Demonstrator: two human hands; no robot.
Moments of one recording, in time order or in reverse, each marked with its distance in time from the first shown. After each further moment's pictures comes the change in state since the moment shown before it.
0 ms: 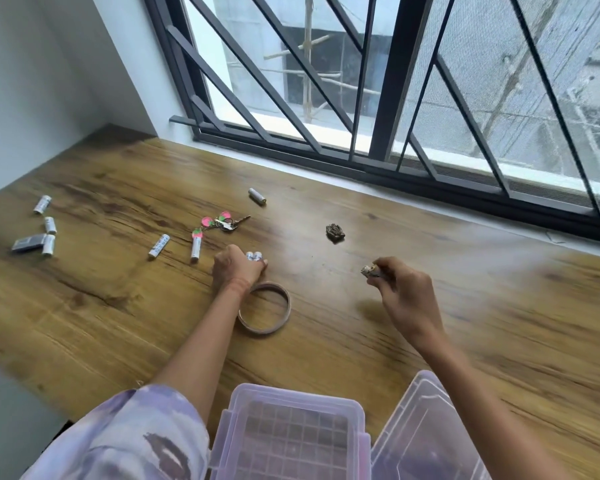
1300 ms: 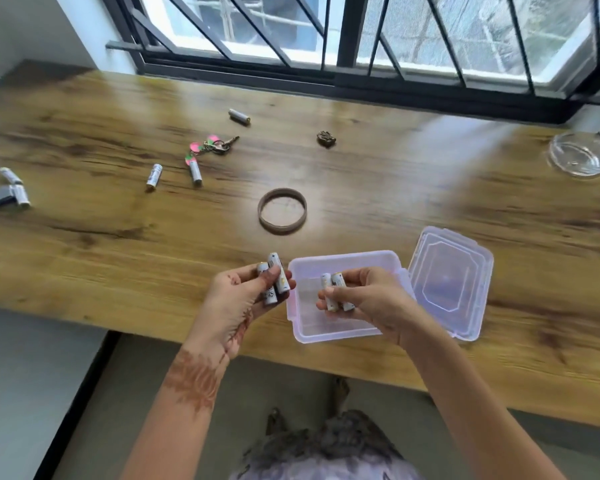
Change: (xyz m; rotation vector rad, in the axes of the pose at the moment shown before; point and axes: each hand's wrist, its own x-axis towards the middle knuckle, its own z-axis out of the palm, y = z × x) left_hand -0.142 -0.135 -0.097 -1.002 -0.809 -0.168; right_hand -0.167 -0.134 0.036 0.769 -0.367 0.903
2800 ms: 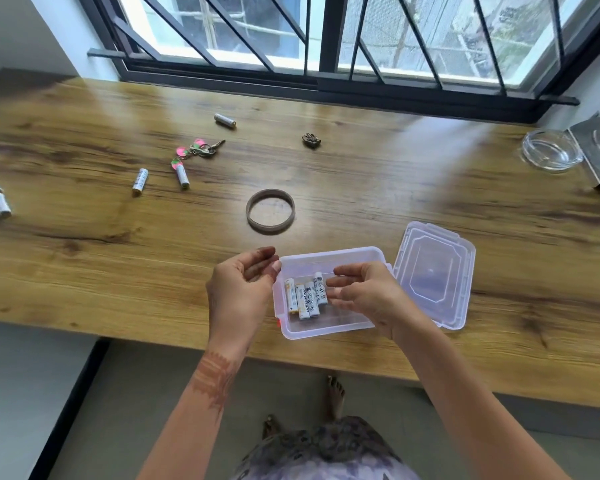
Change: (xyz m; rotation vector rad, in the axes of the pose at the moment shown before) left_hand -0.005 -0.012 0.015 0.434 0.184 0.391; right_hand -0.001 0.006 -0.005 -0.033 0.155 -0.032
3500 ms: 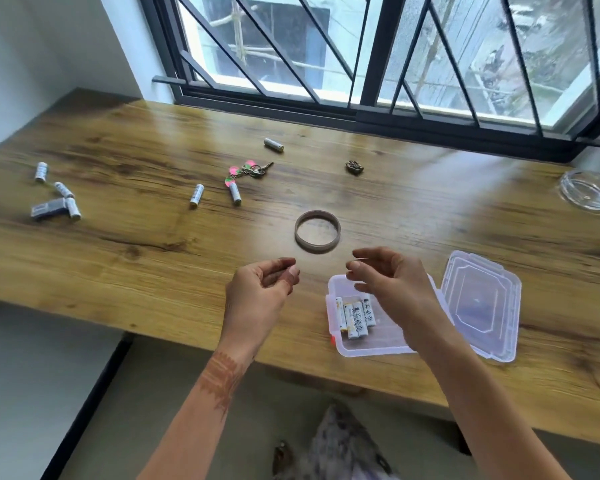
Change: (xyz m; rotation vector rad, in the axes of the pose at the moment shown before) left_hand 0.017 0.003 -0.053 -0.065 -0.054 0.010; right_hand -0.021 -0.039 0.048 -0.144 0.154 -0.383
